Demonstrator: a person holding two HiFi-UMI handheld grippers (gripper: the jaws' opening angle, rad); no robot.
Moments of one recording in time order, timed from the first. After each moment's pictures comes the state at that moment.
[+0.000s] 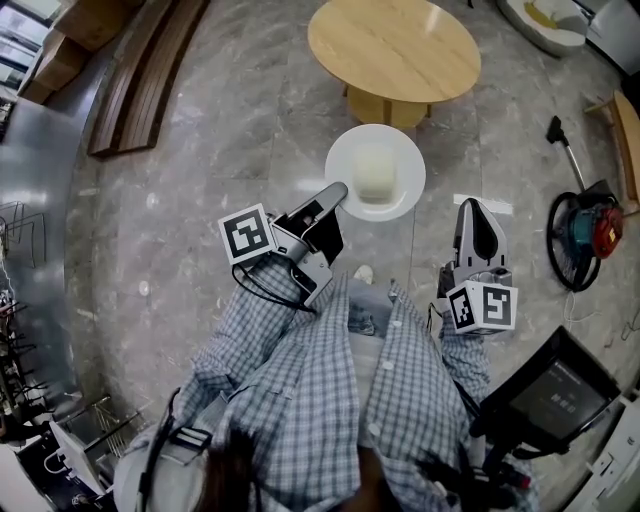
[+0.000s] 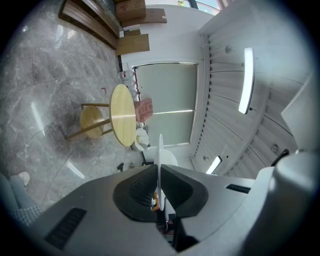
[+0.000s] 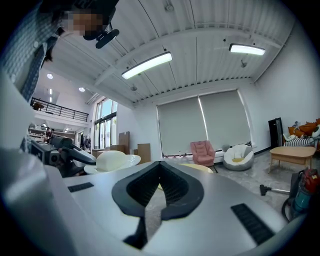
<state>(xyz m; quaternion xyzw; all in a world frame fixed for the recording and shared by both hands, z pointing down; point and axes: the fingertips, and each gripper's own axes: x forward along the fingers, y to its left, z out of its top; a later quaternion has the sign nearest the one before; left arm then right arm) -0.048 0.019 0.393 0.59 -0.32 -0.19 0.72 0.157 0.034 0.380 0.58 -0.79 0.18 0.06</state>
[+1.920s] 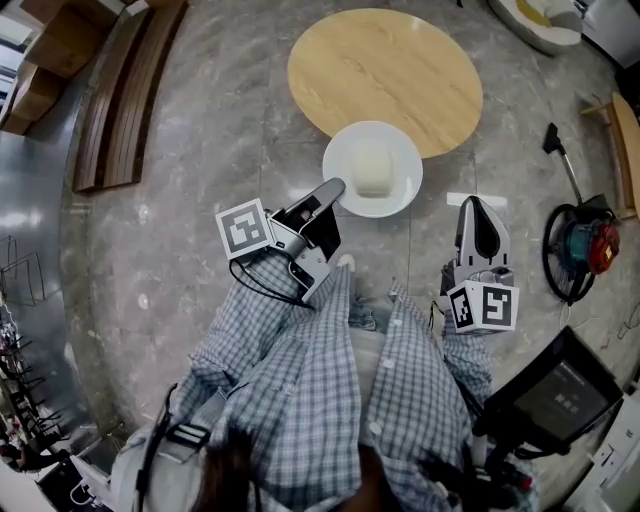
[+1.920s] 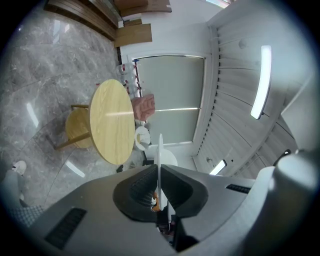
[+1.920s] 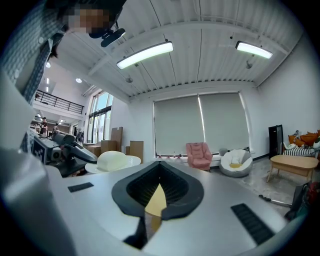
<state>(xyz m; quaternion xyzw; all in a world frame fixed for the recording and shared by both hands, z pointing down) -0.048 0.019 0.401 0.59 -0.32 -0.18 0.72 0.160 0.036 0.375 0.58 -0.80 0.15 0.08</state>
